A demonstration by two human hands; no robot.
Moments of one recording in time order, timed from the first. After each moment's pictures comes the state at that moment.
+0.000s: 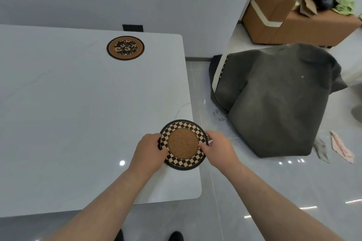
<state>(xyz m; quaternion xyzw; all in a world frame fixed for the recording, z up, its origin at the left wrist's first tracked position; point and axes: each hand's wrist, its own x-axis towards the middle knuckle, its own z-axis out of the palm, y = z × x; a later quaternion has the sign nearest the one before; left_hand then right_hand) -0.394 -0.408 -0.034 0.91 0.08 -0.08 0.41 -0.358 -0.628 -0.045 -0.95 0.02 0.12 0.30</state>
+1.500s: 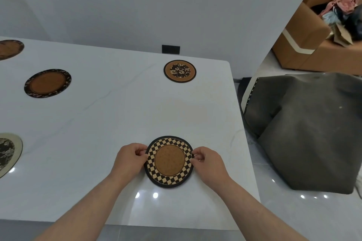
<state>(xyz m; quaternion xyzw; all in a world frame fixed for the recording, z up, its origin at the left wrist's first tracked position) -0.405 -0.177 -0.025 0.82 0.24 -0.05 0.51 -0.364 -0.421 -0.028 -0.90 -0.01 0.16 0.40</state>
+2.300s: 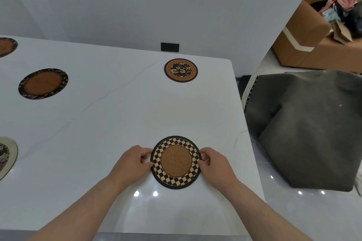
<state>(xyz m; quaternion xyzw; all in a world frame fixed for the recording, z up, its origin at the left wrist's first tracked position) -0.396 -0.162 -0.040 0.92 0.07 -0.11 0.36 -0.356 -0.431 -0.037 -0.93 -0.04 0.16 0.34</state>
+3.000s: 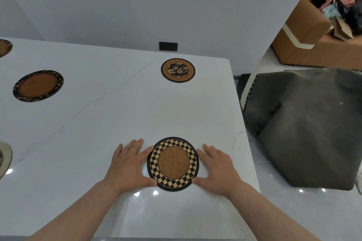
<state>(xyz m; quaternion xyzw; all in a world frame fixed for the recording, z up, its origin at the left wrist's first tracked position) -0.397 -0.159 -0.058 0.98 0.01 -0.13 0.15 -0.347 -0.460 -0.055 -0.96 -0.20 0.19 0.11</state>
